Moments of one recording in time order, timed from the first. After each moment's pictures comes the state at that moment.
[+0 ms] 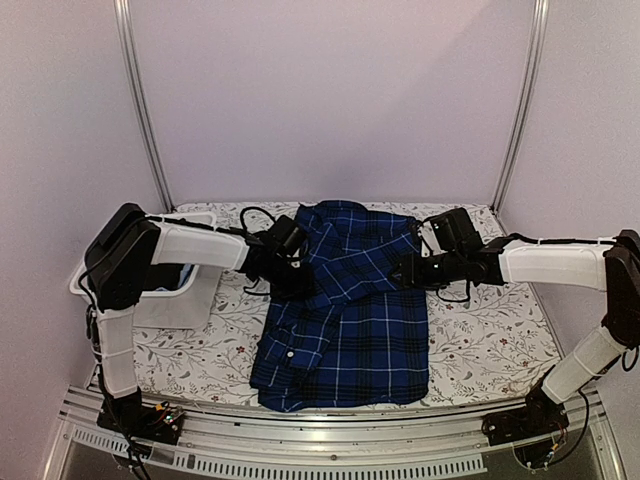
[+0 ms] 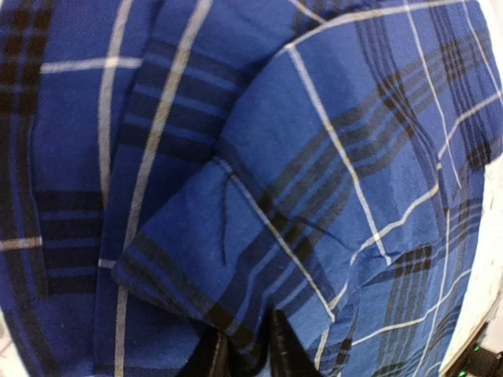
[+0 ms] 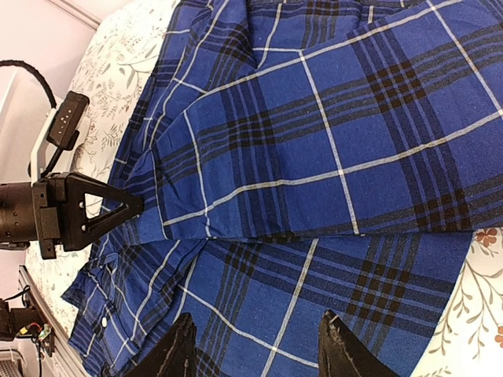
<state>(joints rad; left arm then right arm) -0.75 2.03 1.33 -0.32 0.09 -0.77 0.60 1.53 0.91 -0.15 -0.17 0.55</state>
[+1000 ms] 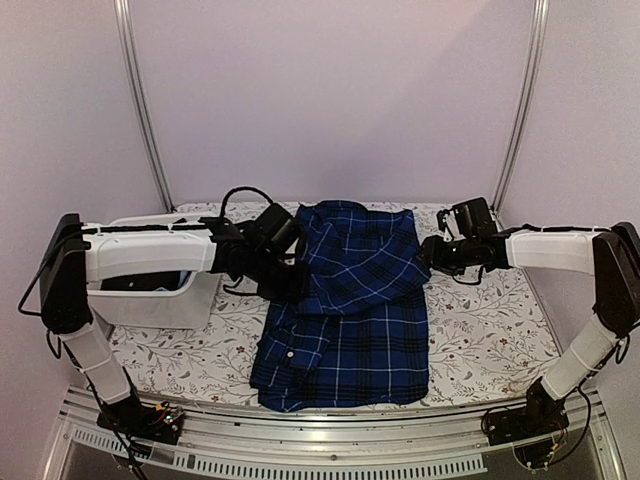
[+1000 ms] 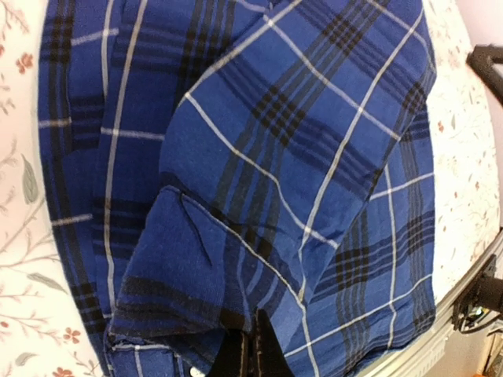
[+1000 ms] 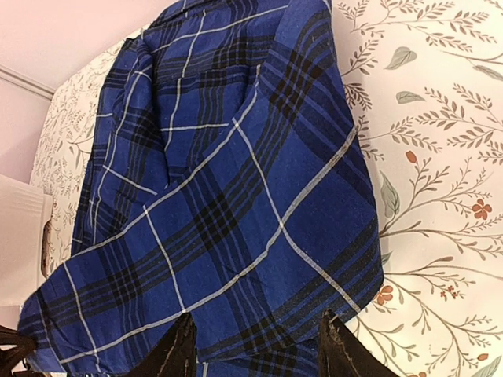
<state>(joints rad) -0.89 1.72 1.23 -0.51 0.02 -0.74 0.39 1.59 0.95 -0.12 -0.17 0.53</state>
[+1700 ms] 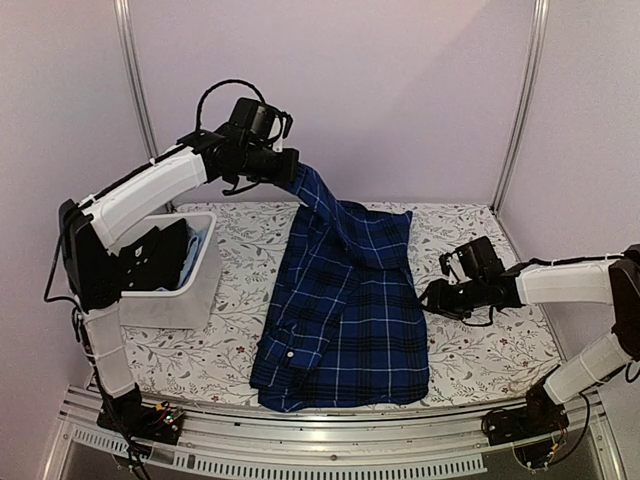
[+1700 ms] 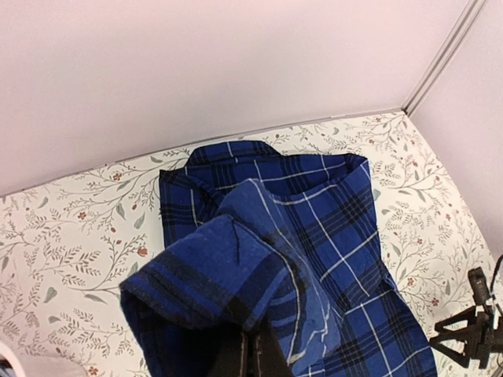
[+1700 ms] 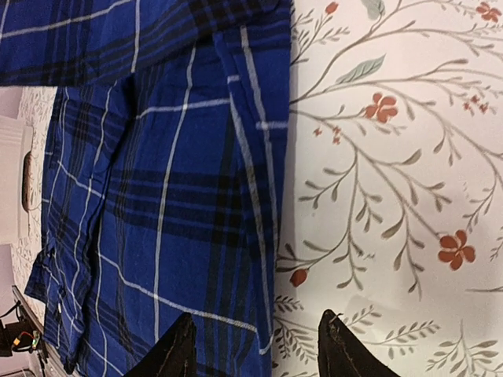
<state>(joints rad) -0.64 1.91 1.95 -0.63 -0.16 -0.30 0.45 1.44 0.66 -0.12 -0.21 0.60</state>
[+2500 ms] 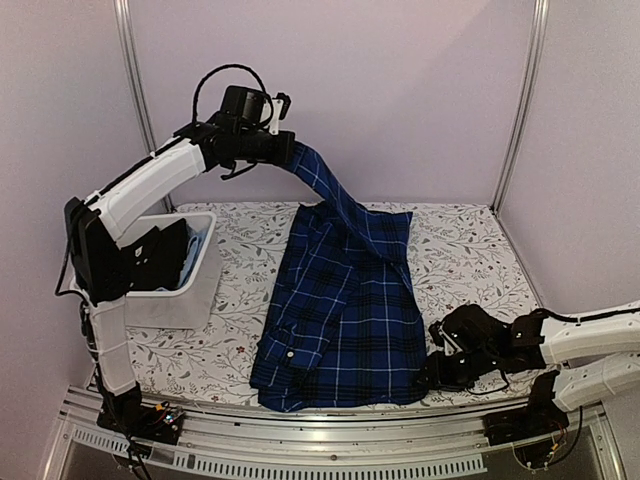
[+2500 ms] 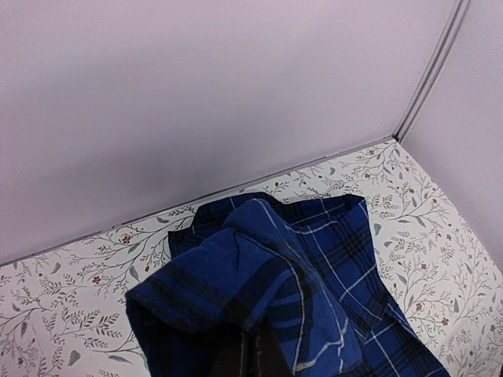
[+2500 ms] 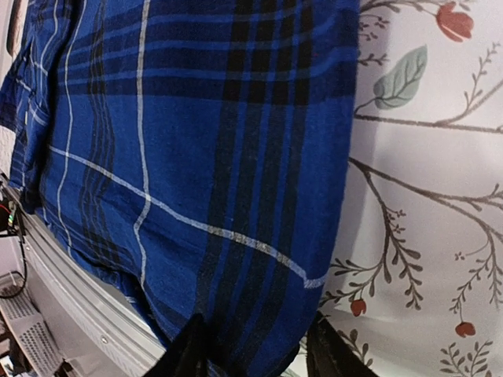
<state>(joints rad) -0.57 1.99 2.08 -0.55 -0.08 -0.15 0.99 1.10 0.39 -0.31 -0.14 0.99</state>
